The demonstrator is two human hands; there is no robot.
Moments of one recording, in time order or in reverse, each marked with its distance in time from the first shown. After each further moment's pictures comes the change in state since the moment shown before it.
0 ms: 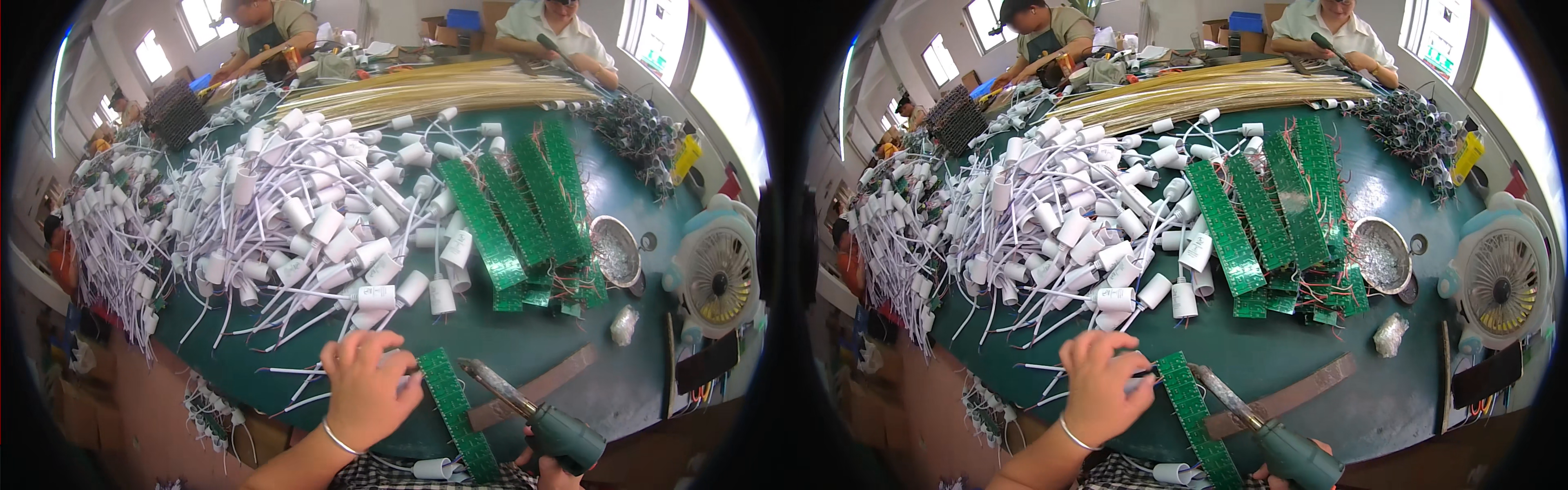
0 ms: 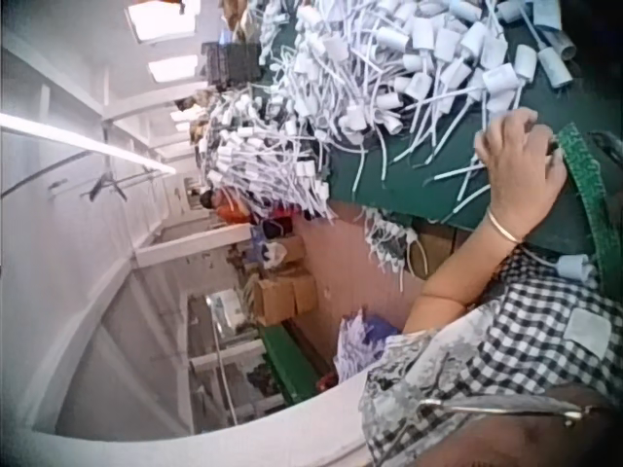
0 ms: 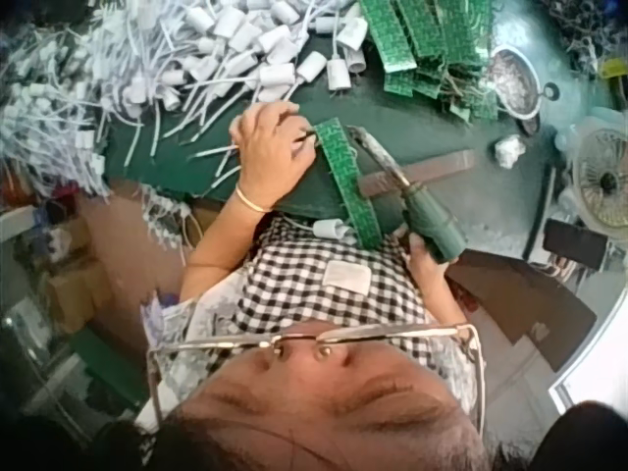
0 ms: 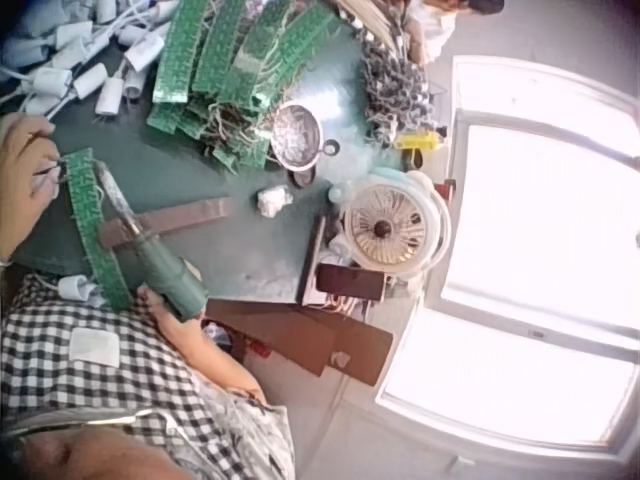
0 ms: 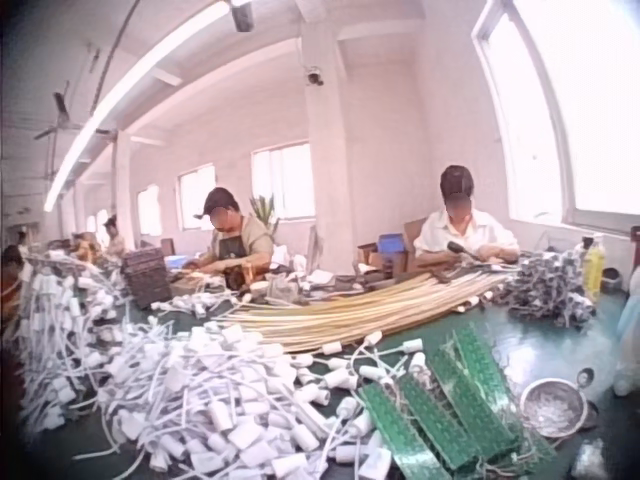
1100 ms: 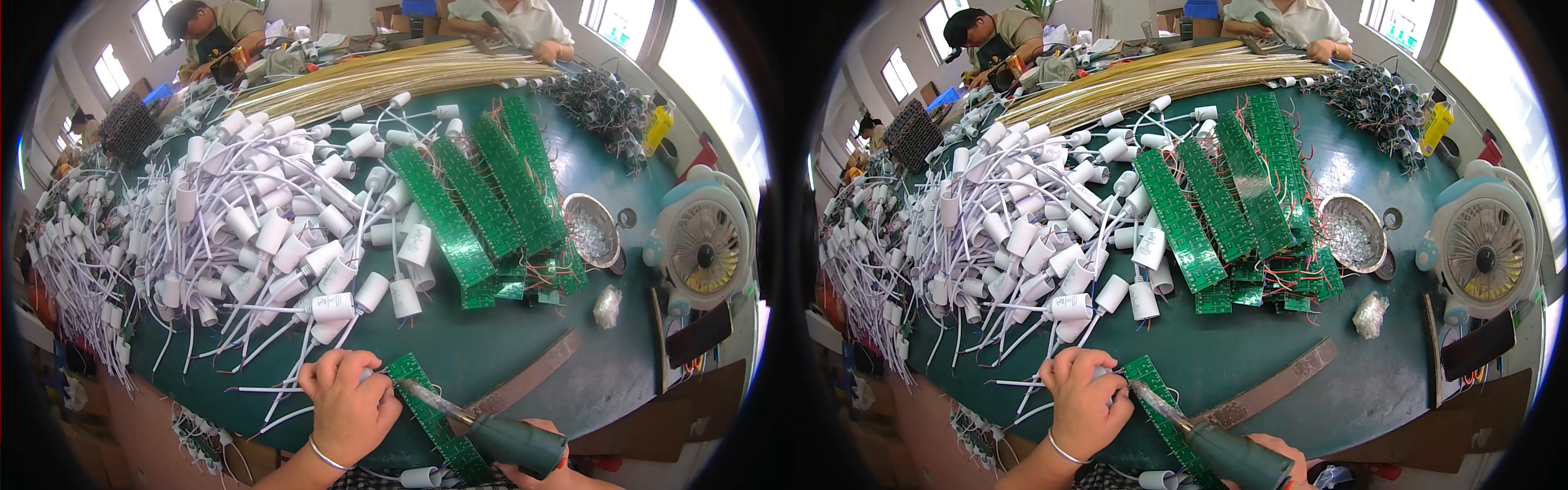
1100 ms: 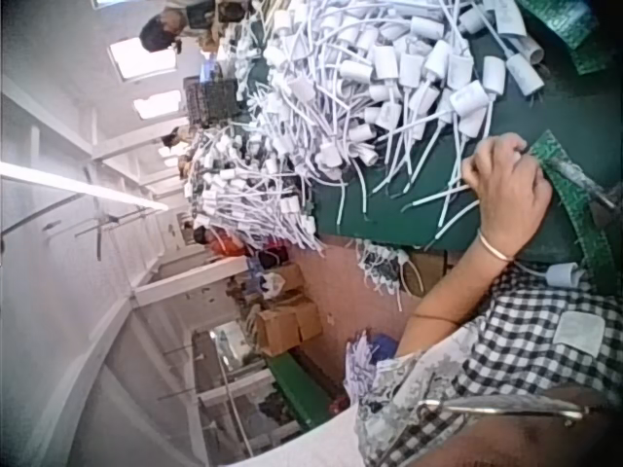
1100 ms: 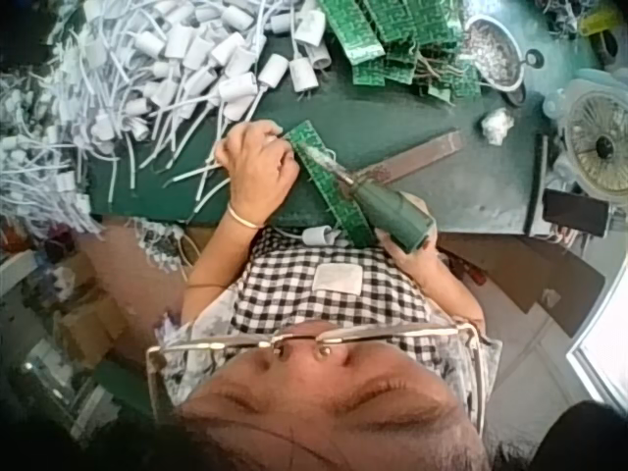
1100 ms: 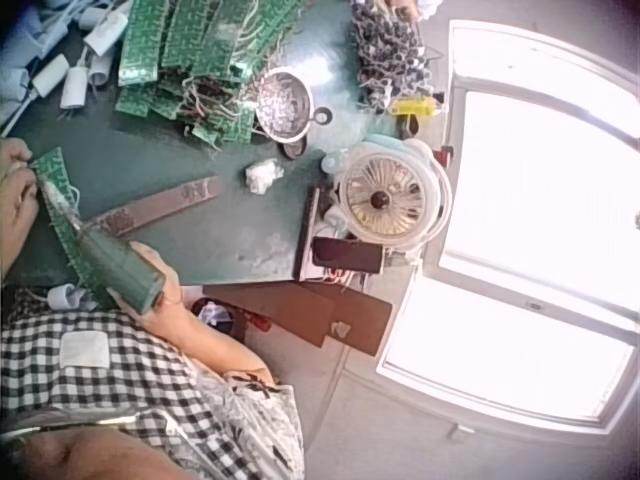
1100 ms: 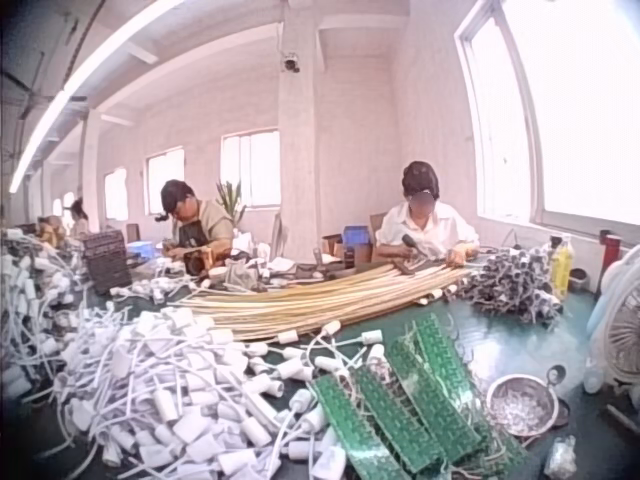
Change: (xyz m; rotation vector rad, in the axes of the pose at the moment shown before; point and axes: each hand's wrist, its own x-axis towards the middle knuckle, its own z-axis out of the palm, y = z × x) left_hand -0.003 -0.001 0.021 -0.040 -0.065 0.046; right_hand 0.012 0.005 0.008 -0.134 -0.076 -0.114
